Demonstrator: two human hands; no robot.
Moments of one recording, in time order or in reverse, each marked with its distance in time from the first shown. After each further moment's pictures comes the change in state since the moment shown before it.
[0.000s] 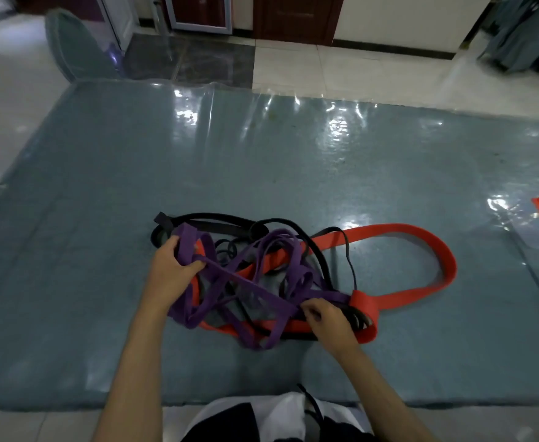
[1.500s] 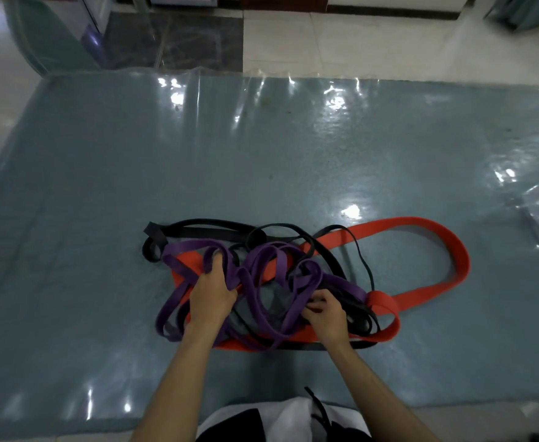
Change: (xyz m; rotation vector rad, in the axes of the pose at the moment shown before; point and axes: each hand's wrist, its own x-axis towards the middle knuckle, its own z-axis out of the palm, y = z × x) left_hand 0.041 -0.052 0.095 0.510 -0.097 0.001; right_hand 0.033 -0.026 0.012 0.453 0.104 0.411
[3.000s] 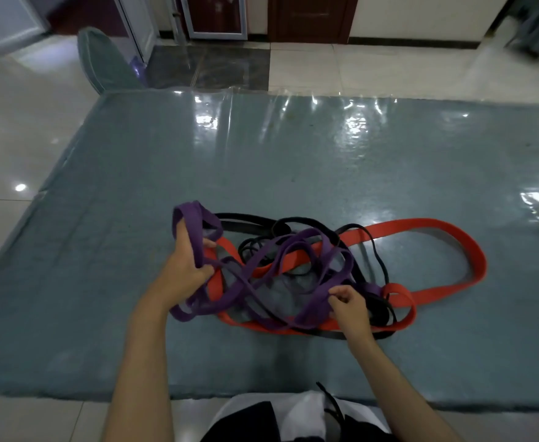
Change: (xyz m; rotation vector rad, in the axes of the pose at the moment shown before) left_hand -0.059 -0.023 -0.135 -0.324 -0.045 0.212; right_hand -0.031 -0.007 -0.009 0.242 0.064 0.002
